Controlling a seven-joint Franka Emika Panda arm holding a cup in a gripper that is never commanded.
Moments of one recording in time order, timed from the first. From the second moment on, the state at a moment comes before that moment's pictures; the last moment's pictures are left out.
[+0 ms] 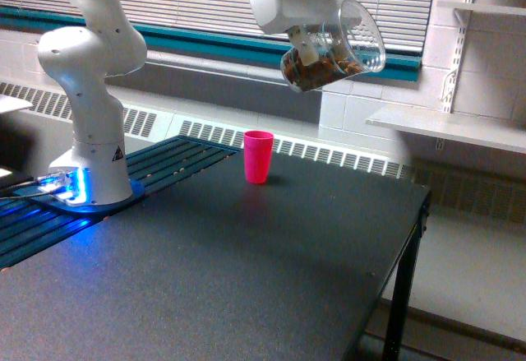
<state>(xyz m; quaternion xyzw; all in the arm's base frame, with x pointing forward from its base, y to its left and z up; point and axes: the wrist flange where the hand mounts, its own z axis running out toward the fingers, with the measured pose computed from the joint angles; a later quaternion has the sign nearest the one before) 0.543 -0.175 0.511 -0.84 0.48 -0.26 0.07</state>
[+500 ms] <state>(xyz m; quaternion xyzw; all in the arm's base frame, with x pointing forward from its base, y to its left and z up) 0.547 -0.161 0.511 -0.84 0.47 -0.26 0.07</state>
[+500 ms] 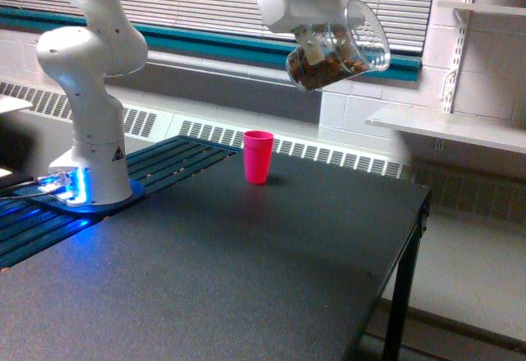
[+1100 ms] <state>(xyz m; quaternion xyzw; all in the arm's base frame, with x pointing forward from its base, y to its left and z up) 0.524 -0.076 0.501 -0.88 0.40 -0.25 0.08</state>
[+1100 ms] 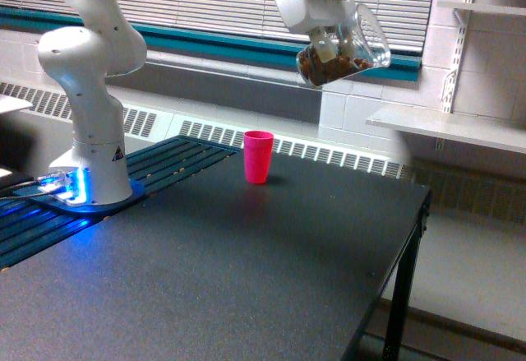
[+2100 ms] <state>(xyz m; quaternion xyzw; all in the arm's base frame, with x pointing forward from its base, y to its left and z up) 0.393 0.125 0.452 -0.95 0.21 -0.23 0.06</state>
